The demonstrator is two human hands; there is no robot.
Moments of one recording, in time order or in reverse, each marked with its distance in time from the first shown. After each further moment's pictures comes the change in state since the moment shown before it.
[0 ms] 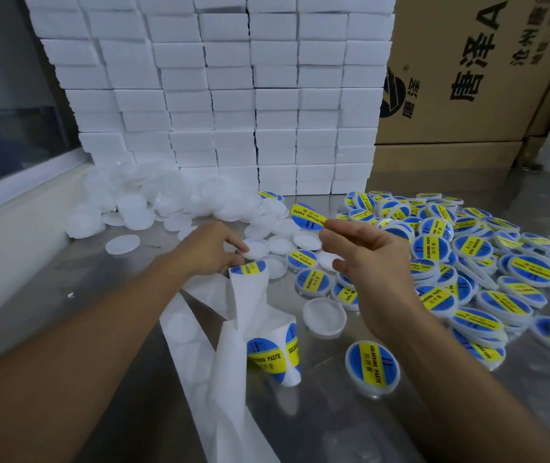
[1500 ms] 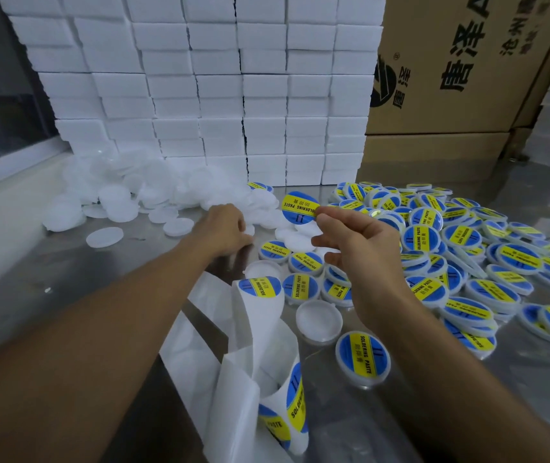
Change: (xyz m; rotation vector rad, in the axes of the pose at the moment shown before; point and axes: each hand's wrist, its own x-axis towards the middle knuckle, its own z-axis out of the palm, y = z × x) left_hand 0.040 0.021 0.028 0.159 0.135 -0.092; right_hand 0.004 0.005 -0.002 -0.035 -0.013 -0.039
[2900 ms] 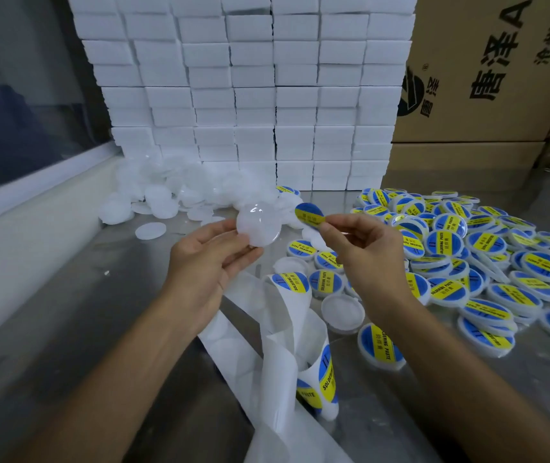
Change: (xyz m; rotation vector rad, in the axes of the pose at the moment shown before) left_hand -0.157 0.010 -0.058 -1.643 0.205 -0.235; right_hand -0.018 -0.001 0.016 -0.090 -0.058 -0.188
